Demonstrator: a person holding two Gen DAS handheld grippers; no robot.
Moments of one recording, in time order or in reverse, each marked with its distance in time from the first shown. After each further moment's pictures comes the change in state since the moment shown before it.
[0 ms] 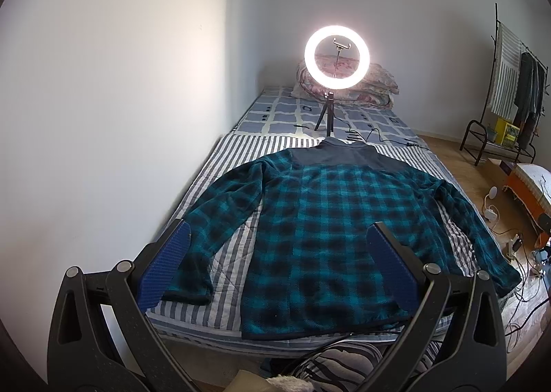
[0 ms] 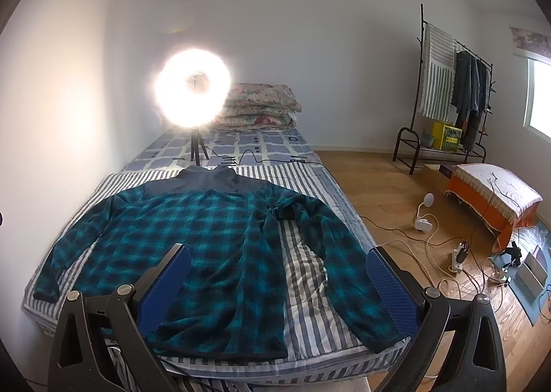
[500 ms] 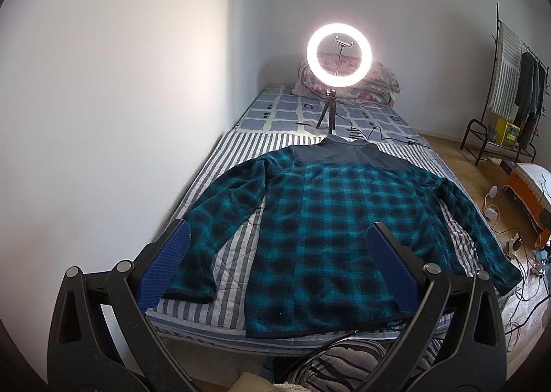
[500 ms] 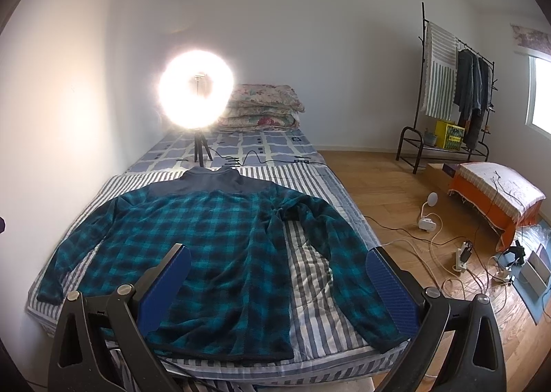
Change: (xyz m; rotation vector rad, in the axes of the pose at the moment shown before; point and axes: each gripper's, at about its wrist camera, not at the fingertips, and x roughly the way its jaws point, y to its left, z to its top) left arm 0.004 0.008 -0.004 -0.008 0.011 0.003; right arm 0.000 0.002 0.002 0.008 0.001 0.019
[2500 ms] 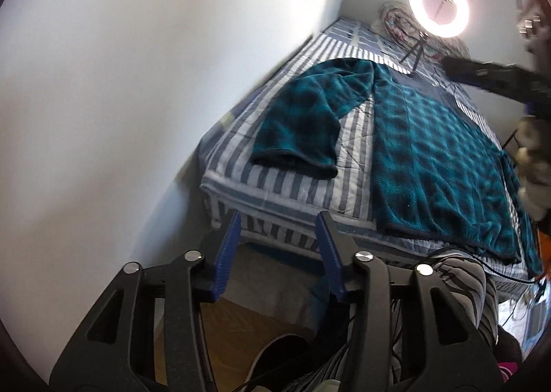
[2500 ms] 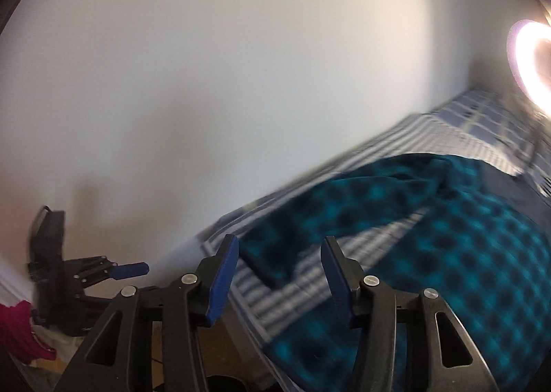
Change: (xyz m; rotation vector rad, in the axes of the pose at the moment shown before) left arm 0.028 0.181 -0.164 -0.294 0.306 0.109; right arm 0.098 0.398 -0.035 -0.578 0.300 1.075
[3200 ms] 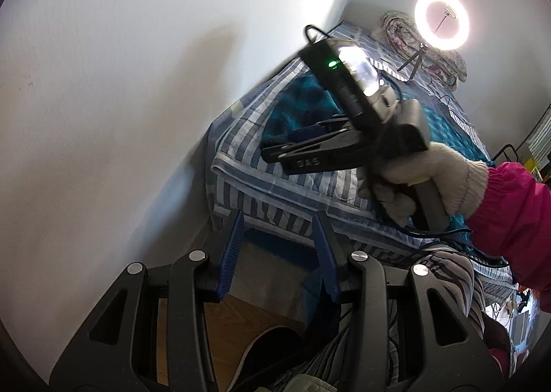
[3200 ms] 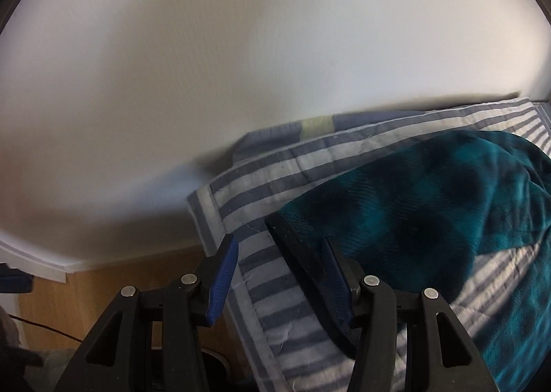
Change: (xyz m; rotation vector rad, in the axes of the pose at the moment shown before) left arm -0.006 0.023 -0.013 -0.054 0.007 -0.056; right arm 0.233 0.063 -0.030 -0.238 0.407 0.028
